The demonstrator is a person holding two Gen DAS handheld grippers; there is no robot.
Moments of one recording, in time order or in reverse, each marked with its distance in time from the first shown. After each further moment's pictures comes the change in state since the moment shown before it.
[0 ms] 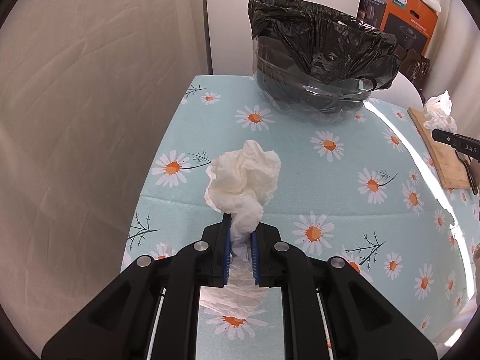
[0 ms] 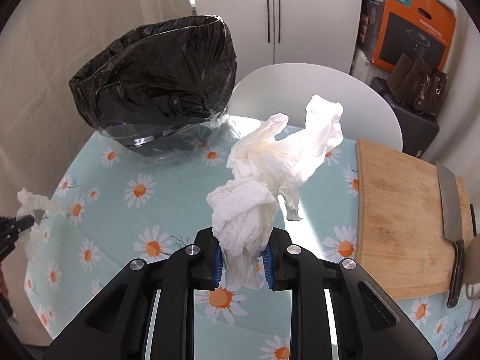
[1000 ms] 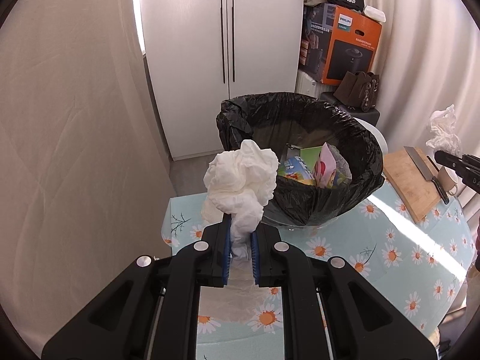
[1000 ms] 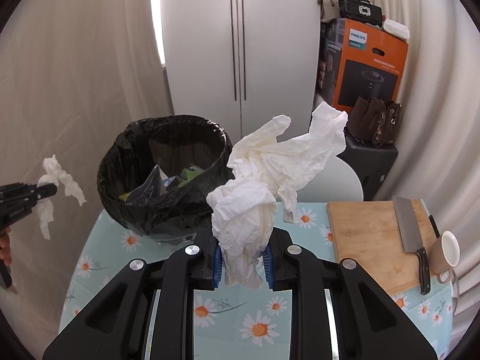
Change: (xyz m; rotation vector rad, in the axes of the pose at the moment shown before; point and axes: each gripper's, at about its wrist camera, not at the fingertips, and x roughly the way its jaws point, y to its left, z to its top) left arm -0.023 0.027 0.186 0.260 -0.196 -0.217; right arm -0.100 0.069 0.076 0.130 -0.227 -0.170
